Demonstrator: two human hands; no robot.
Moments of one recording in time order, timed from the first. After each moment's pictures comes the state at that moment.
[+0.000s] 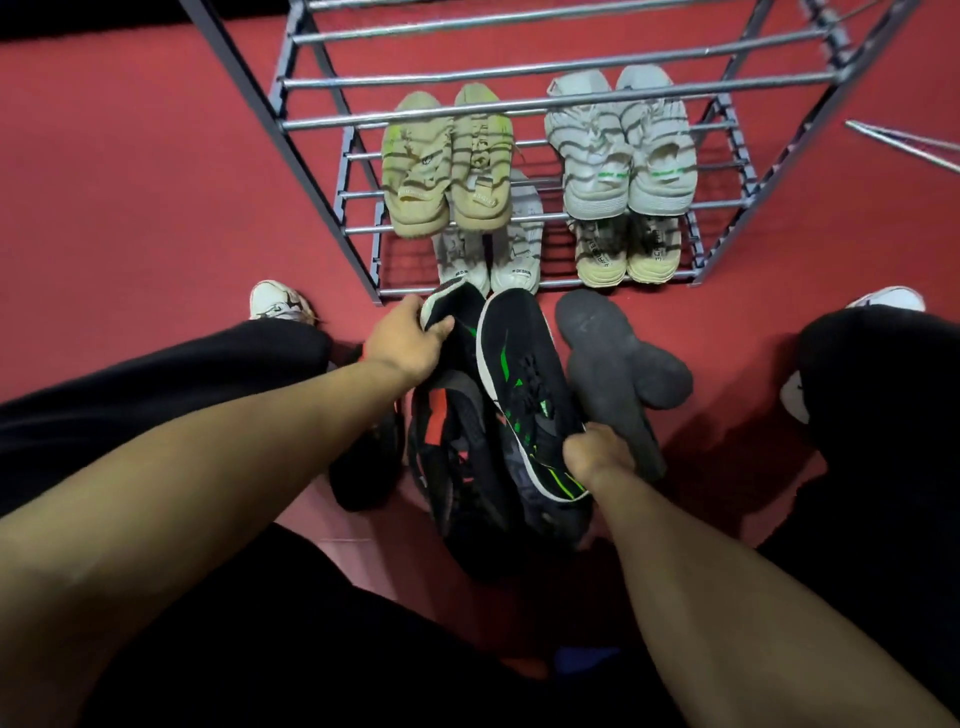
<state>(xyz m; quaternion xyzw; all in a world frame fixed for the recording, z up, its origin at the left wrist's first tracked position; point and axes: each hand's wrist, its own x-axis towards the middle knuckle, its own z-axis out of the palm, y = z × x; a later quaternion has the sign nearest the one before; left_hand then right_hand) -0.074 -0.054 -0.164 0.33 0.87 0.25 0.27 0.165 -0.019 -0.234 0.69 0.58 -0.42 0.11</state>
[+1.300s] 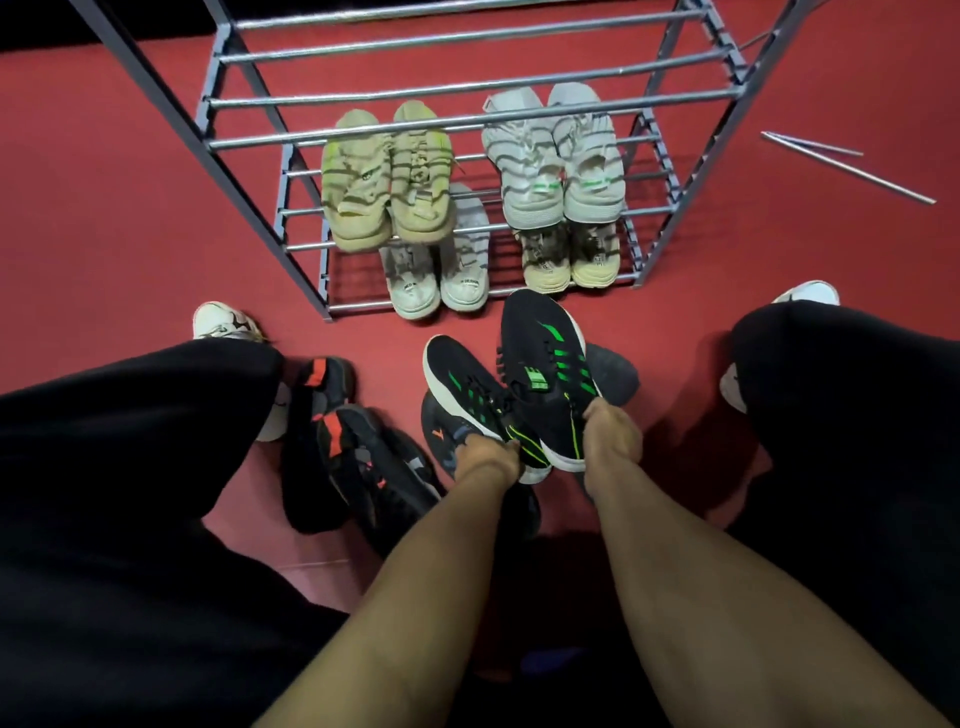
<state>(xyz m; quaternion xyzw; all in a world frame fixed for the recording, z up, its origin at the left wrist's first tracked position) 0.094 -0.058 -0.261 0.11 0.86 0.16 0.46 0.202 0.008 -0.204 0.75 0.30 -0.54 -0.23</state>
